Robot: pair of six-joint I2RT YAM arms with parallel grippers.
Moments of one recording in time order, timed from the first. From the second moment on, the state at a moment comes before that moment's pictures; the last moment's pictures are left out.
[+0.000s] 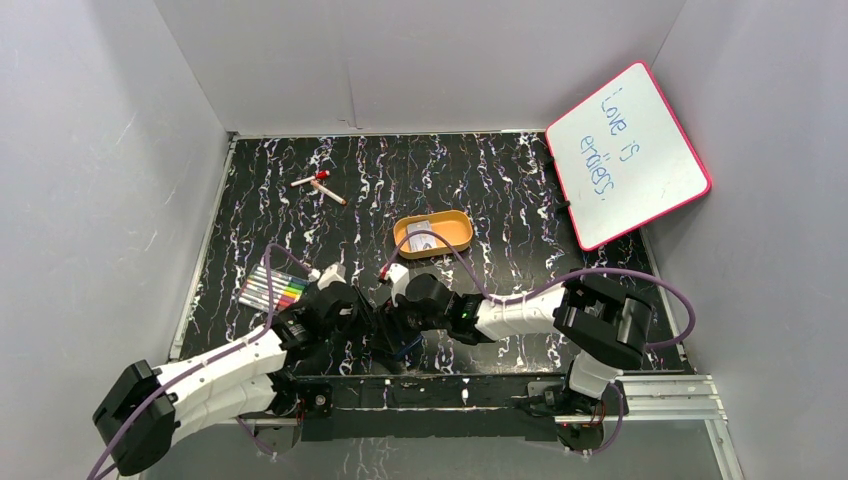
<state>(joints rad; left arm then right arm) -0.83 0.87 0.33 -0.26 -0.15 -1.16 1.20 1.66 0.74 0.35 -0.17 0.46</state>
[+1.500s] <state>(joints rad) -0.80 0.96 0.27 -0.15 -0.13 -1.05 0.97 1.41 0.48 0.23 -0.26 0.73</state>
